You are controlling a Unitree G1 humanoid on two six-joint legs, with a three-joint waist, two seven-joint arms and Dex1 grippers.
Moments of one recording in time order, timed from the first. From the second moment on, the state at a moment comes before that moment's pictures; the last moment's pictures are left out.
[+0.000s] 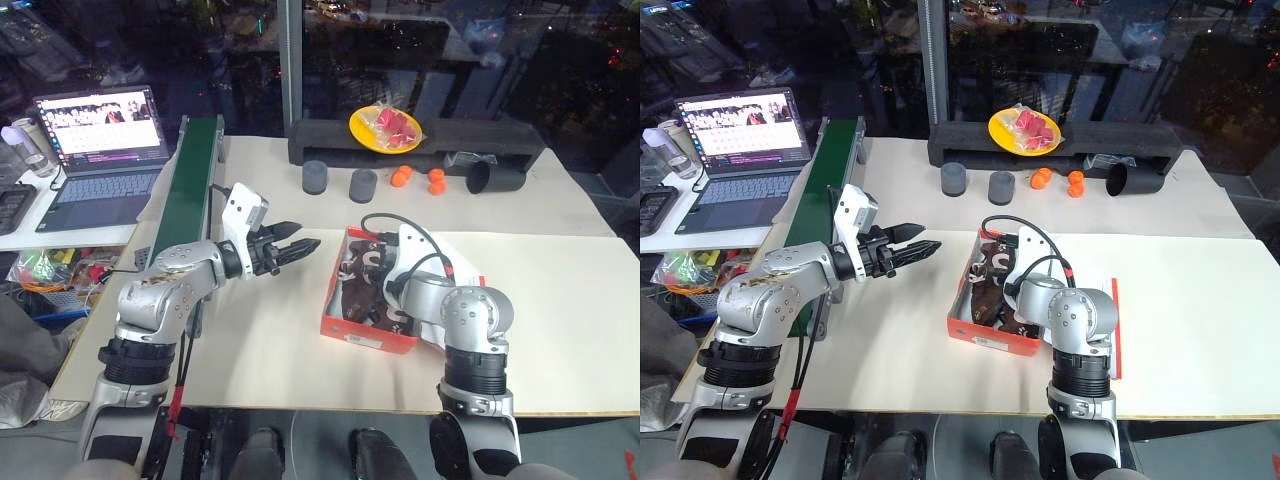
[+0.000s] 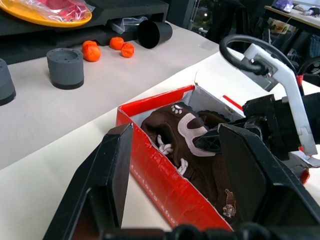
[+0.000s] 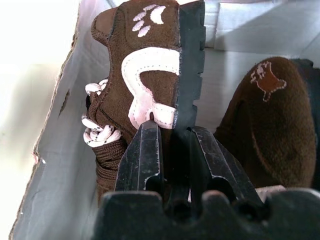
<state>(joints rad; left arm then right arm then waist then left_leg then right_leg) -0.60 0.48 -0.01 -0.14 -0.55 0.77 -0.69 -0.61 -0.03 -0.18 -0.18 0.60 1.35 -0.46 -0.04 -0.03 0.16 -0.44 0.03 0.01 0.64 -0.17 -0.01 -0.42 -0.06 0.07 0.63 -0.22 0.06</state>
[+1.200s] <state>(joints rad) -0.69 0.39 -0.16 0.06 -0.47 0.64 -0.92 0.10 -0.90 -0.30 -0.87 1.36 1.57 -0.27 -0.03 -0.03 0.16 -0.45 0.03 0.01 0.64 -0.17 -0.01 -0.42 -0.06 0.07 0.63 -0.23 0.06</state>
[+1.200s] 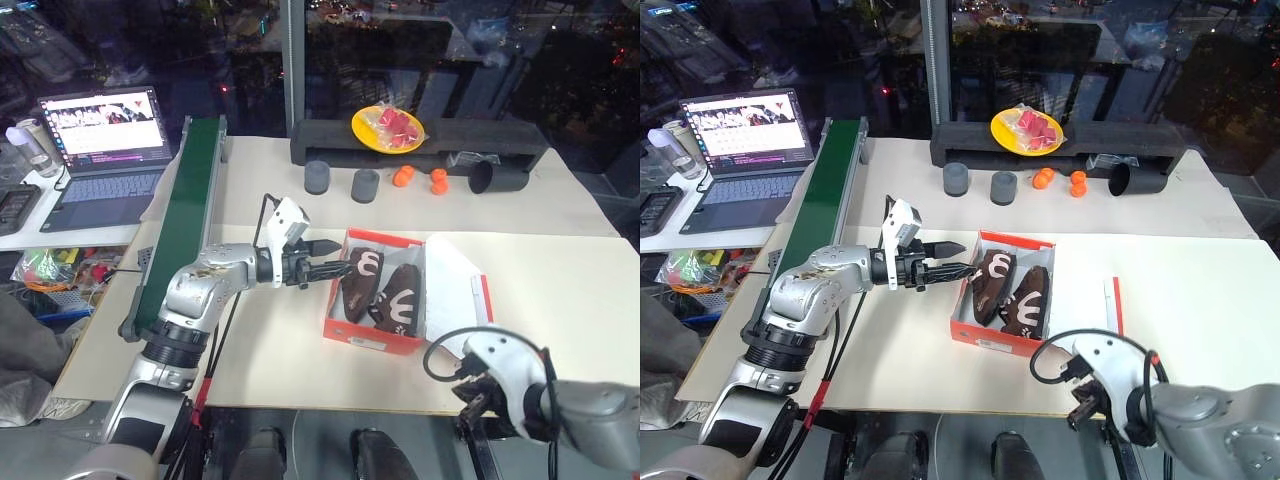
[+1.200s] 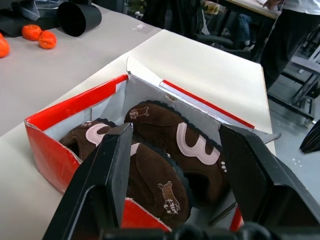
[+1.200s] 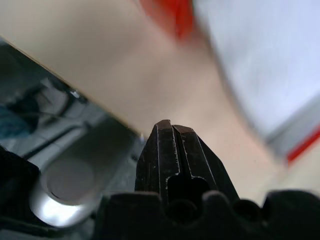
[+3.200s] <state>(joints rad) -0.75 0.41 -0.16 0.08 -0.43 0.66 -0.94 -0.52 -0.01 -0.84 0.21 0.97 0.57 -0.63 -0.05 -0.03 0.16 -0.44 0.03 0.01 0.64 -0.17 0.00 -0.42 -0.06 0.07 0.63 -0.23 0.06</state>
